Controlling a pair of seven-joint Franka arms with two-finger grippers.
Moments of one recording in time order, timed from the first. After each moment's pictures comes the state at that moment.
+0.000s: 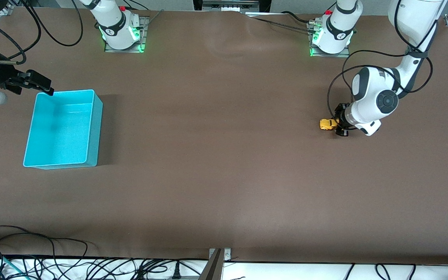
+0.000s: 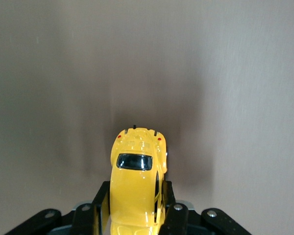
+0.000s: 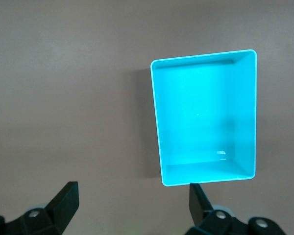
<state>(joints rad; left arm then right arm) 0.09 0.30 -0.12 -2.37 -0.02 2.49 -1.60 0.00 -0.02 0.01 -1.68 0.01 1.59 0.04</state>
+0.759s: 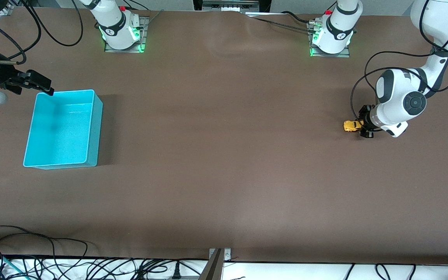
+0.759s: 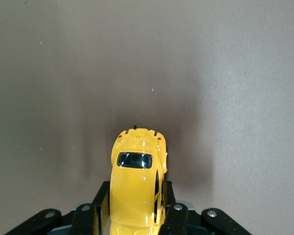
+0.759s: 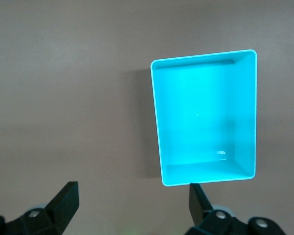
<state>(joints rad) 0.27 0.32 -0.12 -2.34 0.12 2.48 -1.54 0.00 -0.02 0.01 -1.68 0.01 1.59 0.04</state>
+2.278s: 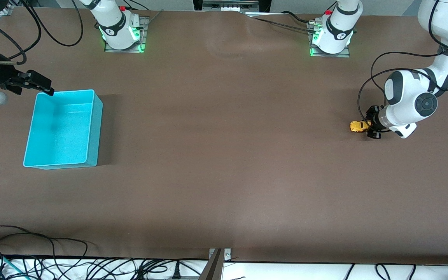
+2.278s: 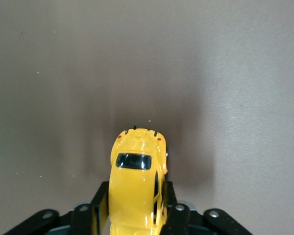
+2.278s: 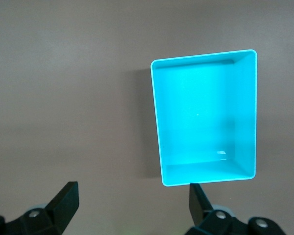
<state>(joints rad) 0.32 0.36 -0.12 -2.32 0.12 2.48 -1.48 0.00 -0.02 0.01 -1.68 0.01 1.59 0.04</state>
